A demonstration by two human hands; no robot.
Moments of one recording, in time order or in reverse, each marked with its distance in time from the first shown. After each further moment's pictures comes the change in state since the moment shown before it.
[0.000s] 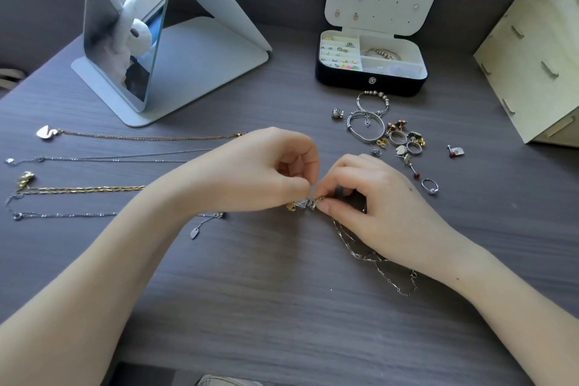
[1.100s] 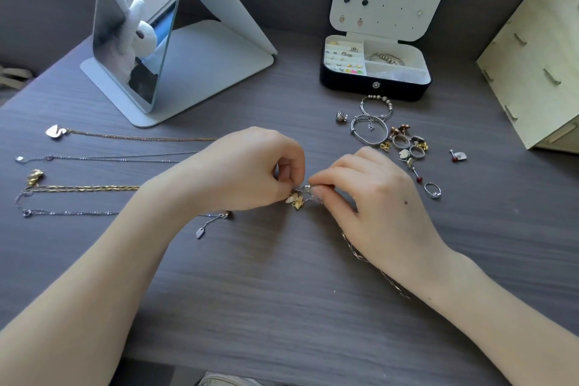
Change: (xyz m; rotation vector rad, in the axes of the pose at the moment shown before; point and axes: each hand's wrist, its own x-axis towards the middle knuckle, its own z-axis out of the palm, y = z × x) left_hand 0.000 -0.013 -0.005 0.363 0.078 -0.036; right_hand 0.005 -0.010 0.014 -0.247 0.318 -0.160
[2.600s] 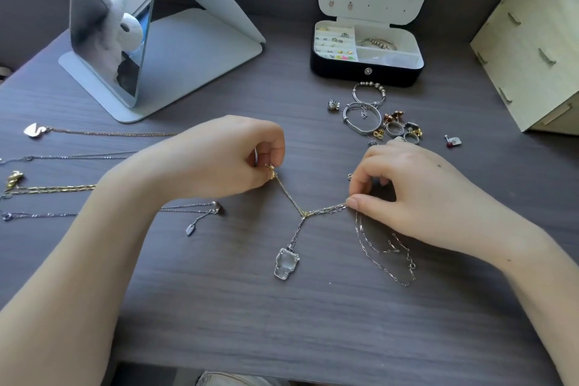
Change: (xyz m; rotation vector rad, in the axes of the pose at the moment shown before) left_hand 0.000 -0.012 -0.007 0.003 -0.029 0.014; right_hand 0.001 0.024 -0.046 0.011 -0.521 0.205
